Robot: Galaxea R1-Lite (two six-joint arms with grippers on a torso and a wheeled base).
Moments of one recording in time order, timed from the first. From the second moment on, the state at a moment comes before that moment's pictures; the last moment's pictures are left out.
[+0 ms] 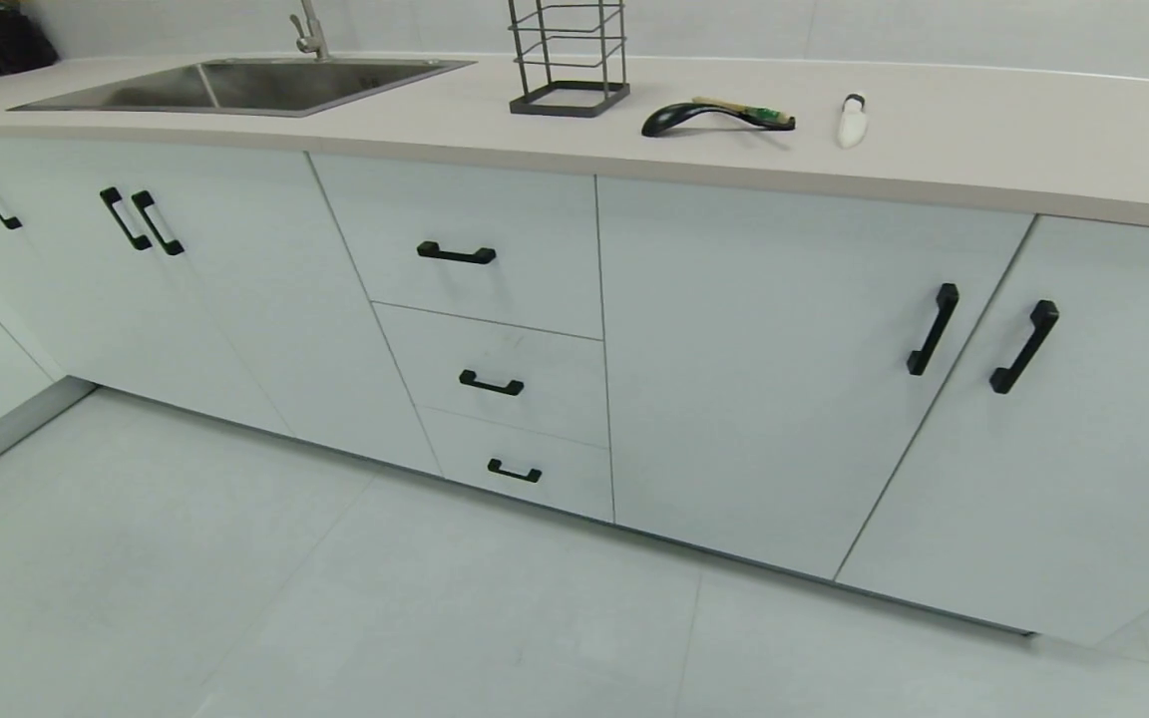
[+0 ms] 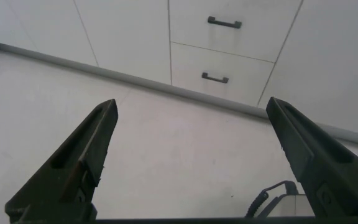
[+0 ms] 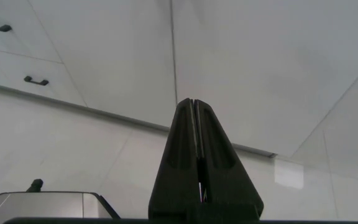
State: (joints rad) left arm 0.01 0.00 0.00 0.00 0.05 -0.03; right arm 0.00 0.00 0.00 0.00 0.00 0.00
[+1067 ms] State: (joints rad) left arm 0.01 0.00 0.00 0.00 0.05 -0.03; right arm 0.00 0.00 0.00 0.00 0.00 0.00
